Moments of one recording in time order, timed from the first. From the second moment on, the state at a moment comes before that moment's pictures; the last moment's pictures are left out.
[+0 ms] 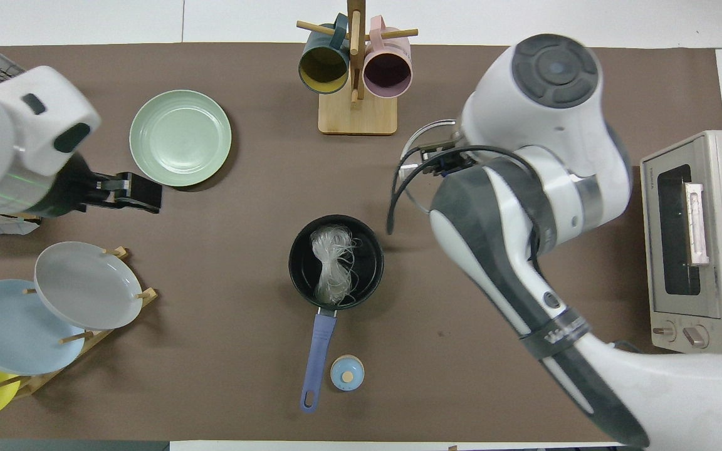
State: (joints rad) left arm -0.24 -0.01 -0.09 -1.62 -0.03 1.60 -0.25; right arm 0.27 0.34 0.07 -1.52 -0.02 1.90 0.21
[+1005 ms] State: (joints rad) left arm -0.64 0.19 -0.10 -1.99 -0.04 2.17 -0.73; right arm 0.03 0.34 0.07 -1.86 -0.02 2.17 -0.03
